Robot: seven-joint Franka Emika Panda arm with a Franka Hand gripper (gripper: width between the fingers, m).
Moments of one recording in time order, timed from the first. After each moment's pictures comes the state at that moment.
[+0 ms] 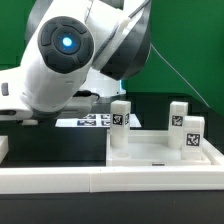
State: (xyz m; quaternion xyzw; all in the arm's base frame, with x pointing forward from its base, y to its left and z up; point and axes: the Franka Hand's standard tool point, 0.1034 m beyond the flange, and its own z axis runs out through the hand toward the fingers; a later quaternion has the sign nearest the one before) arm 0.466 -0.167 0.040 0.88 0.13 -0.44 0.10
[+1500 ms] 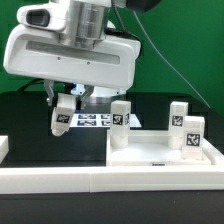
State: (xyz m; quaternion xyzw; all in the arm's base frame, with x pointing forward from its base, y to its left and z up) arm 0.568 -0.090 0.098 0.99 0.06 -0.01 0.09
